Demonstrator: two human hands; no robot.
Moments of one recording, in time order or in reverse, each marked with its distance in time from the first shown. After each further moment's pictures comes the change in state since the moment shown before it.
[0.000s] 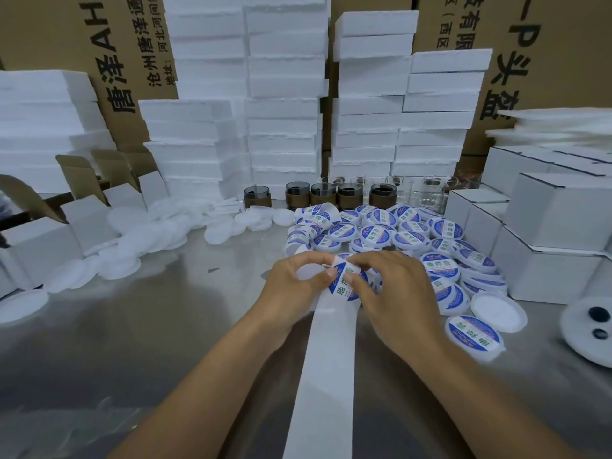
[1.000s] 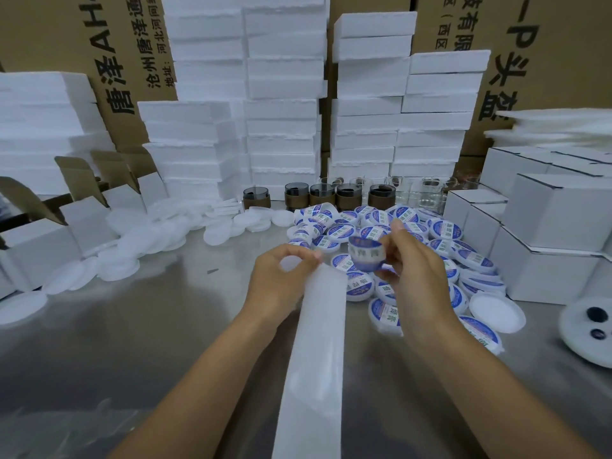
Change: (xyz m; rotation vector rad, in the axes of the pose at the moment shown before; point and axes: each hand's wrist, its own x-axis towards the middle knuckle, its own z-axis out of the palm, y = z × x) left_hand 0.013 -0.003 -0.008 0.063 0.264 0.113; right_hand 0.015 -0.019 -0.023 1.052 0.077 0.608
